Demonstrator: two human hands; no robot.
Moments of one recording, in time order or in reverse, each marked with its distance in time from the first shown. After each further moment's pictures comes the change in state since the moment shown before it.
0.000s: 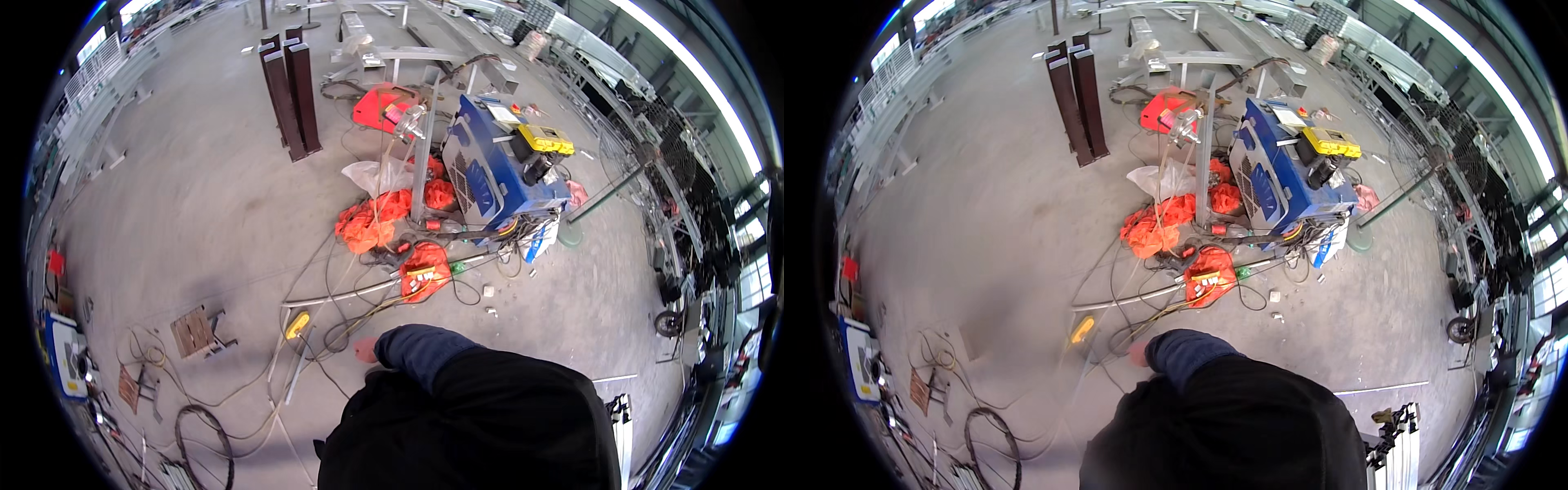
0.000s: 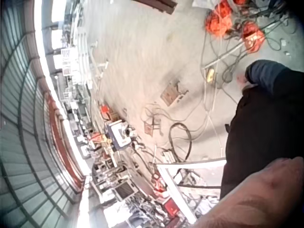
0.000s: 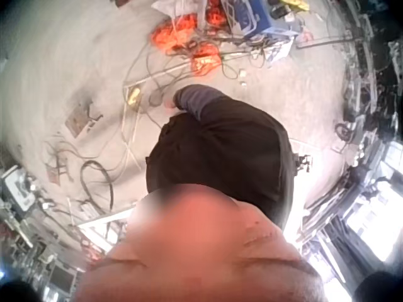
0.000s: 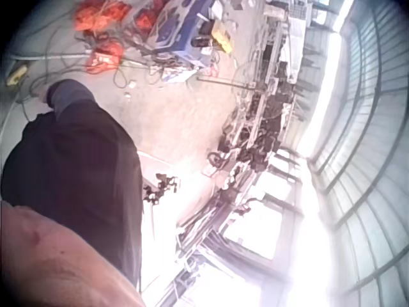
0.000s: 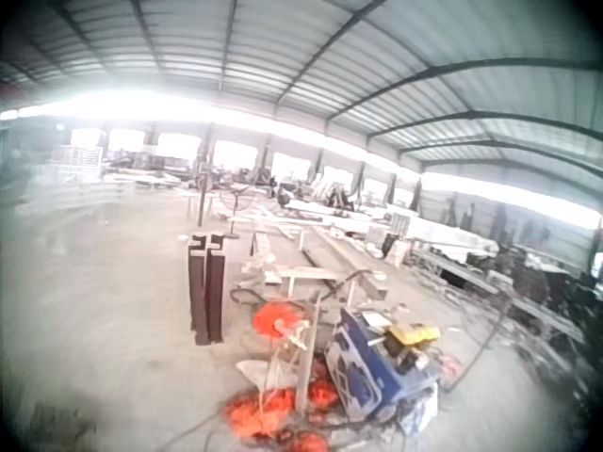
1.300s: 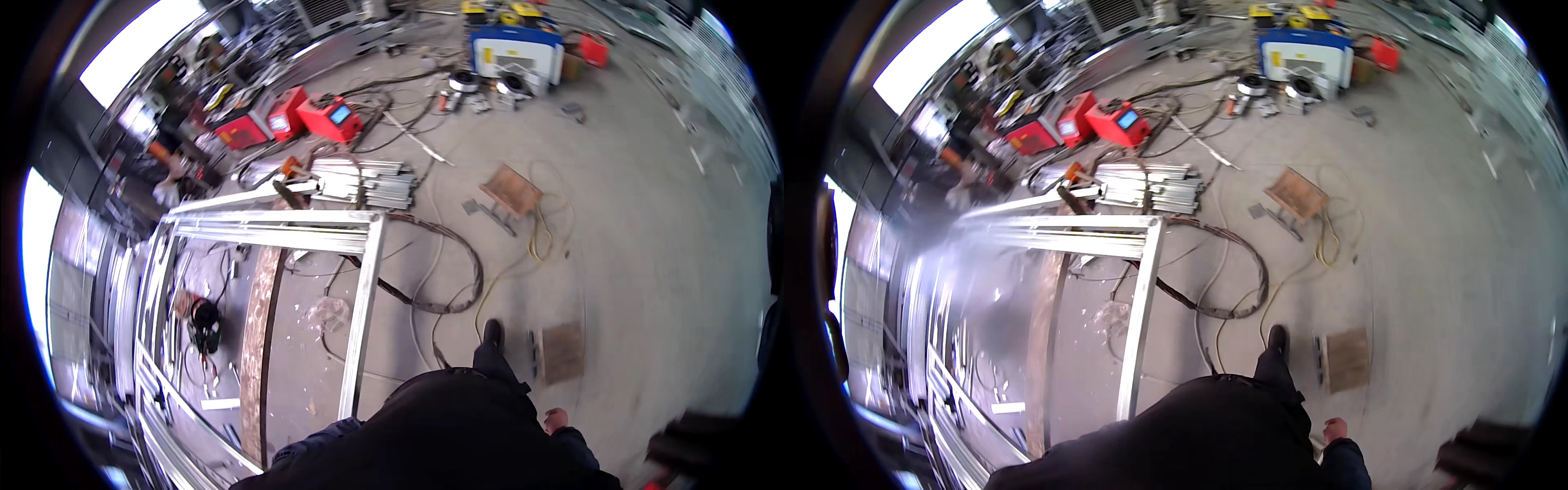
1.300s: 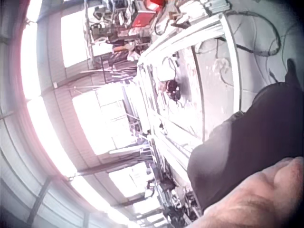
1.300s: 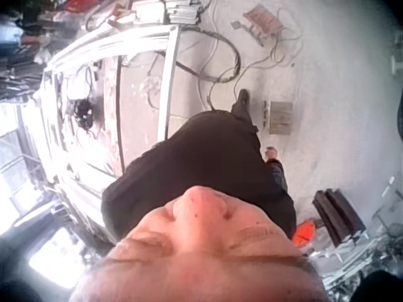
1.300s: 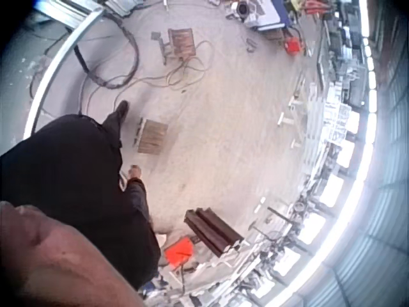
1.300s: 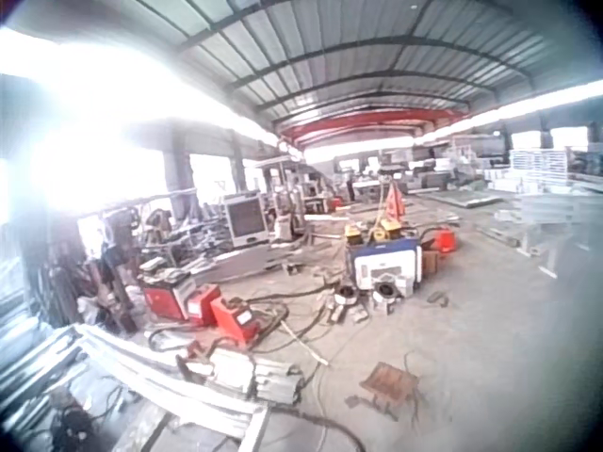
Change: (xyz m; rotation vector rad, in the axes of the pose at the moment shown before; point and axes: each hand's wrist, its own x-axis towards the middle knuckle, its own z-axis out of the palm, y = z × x) left_hand 0.073 0.061 -0.621 -0.471 0.393 -0.346; right_hand 0.676 -0.541 -0.054 -0.171 -0.147 0.060
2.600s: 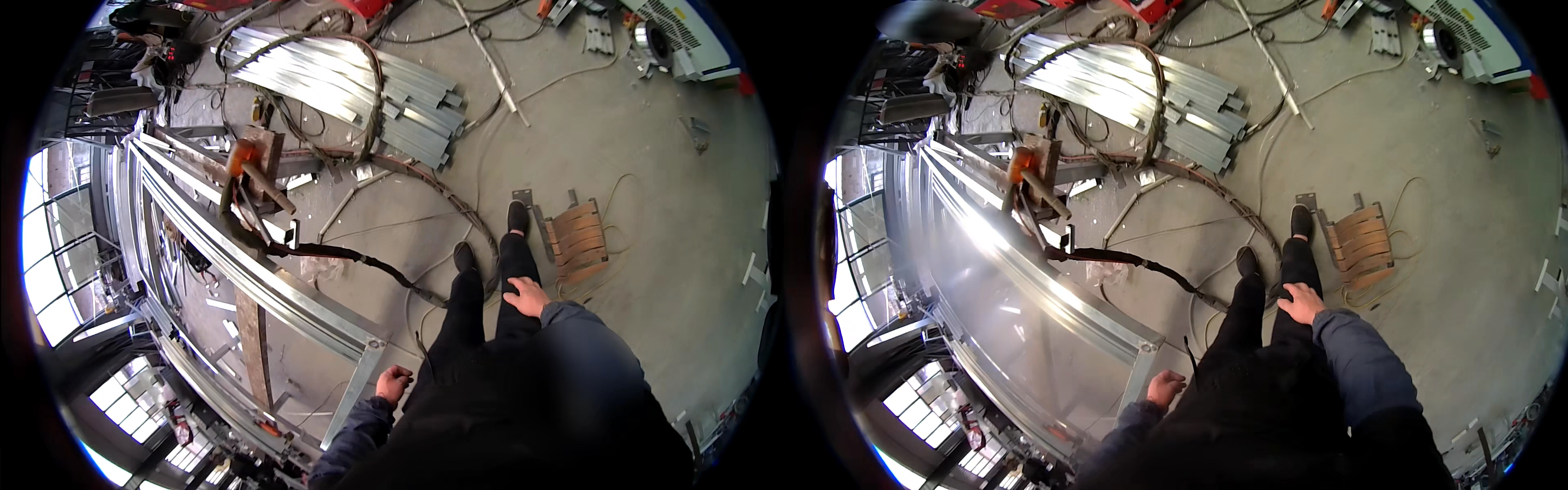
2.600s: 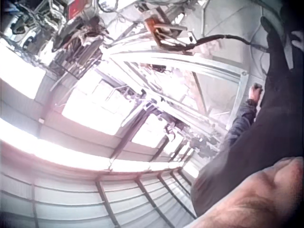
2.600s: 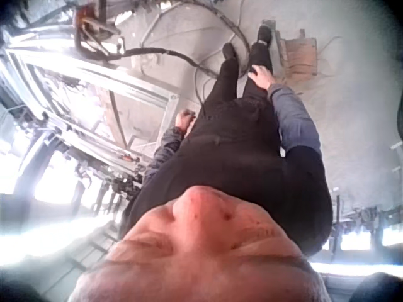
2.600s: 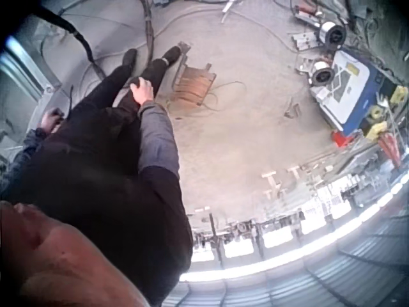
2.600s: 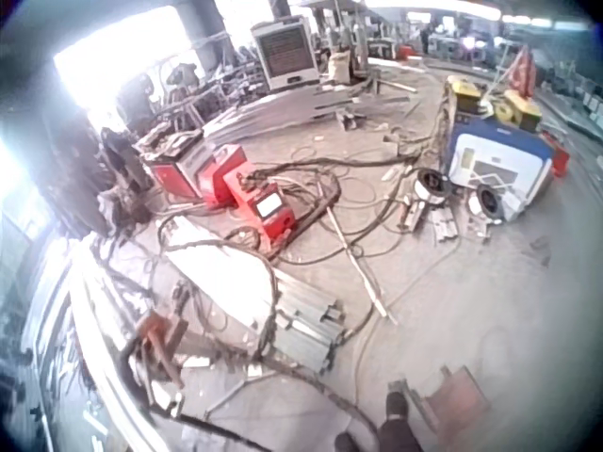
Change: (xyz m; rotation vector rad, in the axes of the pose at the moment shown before) left_hand 0.332 0.631 -0.256 -0.785 0.228 -0.377; right_hand 0.506 -1.069 0.166 -0.799 -0.864 -0.587
